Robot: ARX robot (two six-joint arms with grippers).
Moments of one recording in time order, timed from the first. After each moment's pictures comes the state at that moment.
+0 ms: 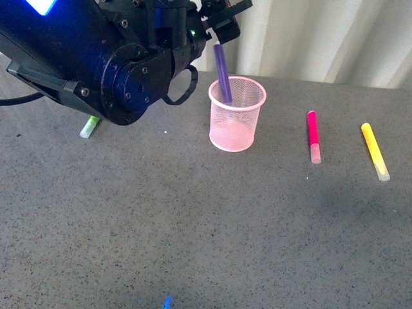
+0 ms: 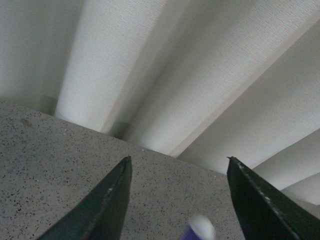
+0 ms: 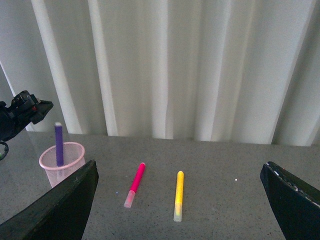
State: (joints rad) left arm -0.42 2.32 1.30 0.93 -0.19 -0.51; right arm 0.00 0.00 0.02 0.00 0.00 0.00
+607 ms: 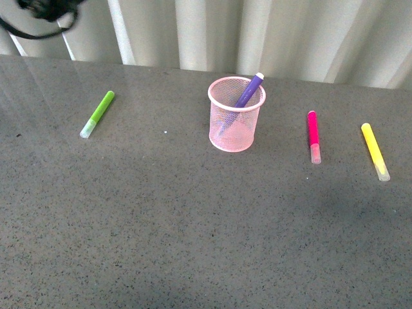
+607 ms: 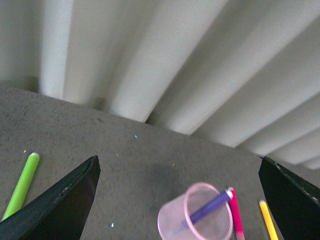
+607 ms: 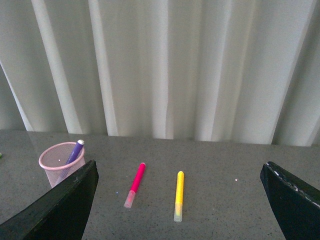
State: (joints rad) left arm -0.17 1.66 0.89 0.55 0.14 -0.40; right arm 0.00 0.00 0.02 0.00 0.00 0.00
